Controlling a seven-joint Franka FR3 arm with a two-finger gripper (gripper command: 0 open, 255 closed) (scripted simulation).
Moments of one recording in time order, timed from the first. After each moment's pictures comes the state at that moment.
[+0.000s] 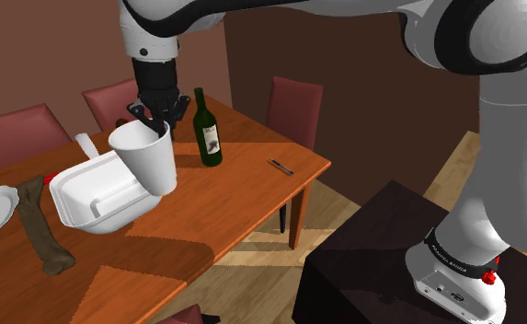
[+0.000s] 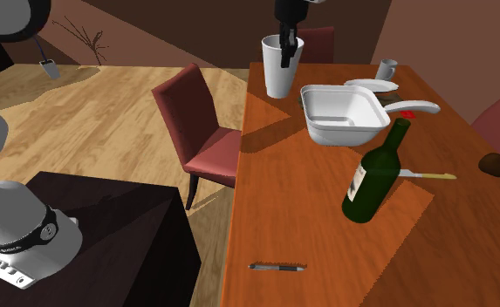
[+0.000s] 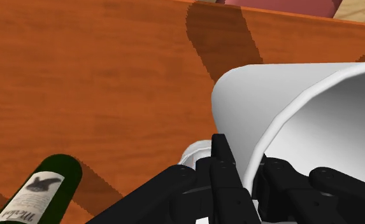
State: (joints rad) arm 0.40 0.47 0.32 -1.26 -0.01 1.79 0.50
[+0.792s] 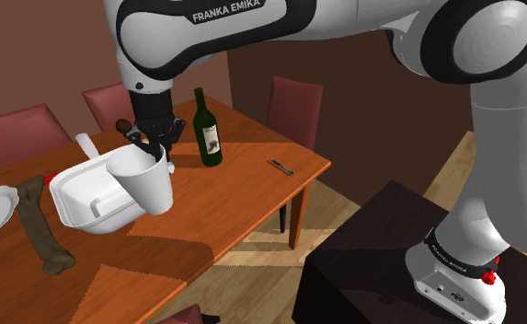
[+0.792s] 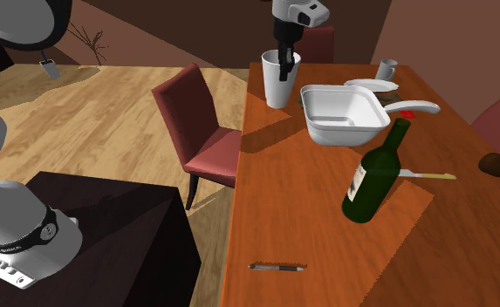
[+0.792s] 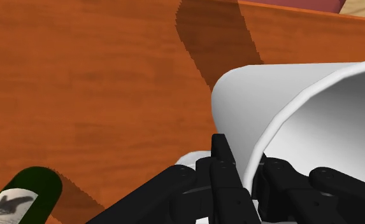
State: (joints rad) arm 0.43 0.52 0.32 -1.30 -0.03 1.89 0.53
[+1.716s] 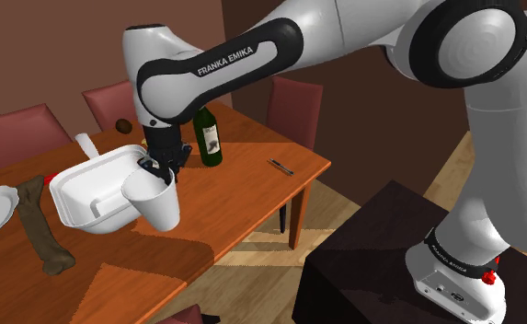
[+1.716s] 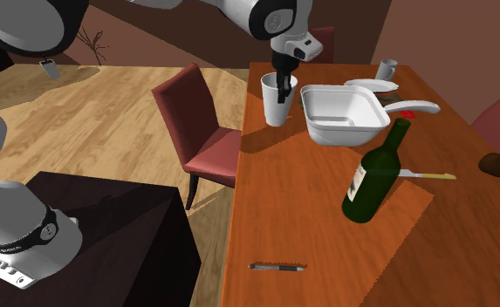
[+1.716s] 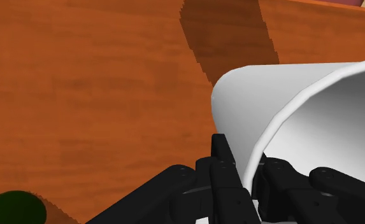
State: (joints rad) arm 0.42 0.56 0.32 -1.44 -0.04 2.06 0.52
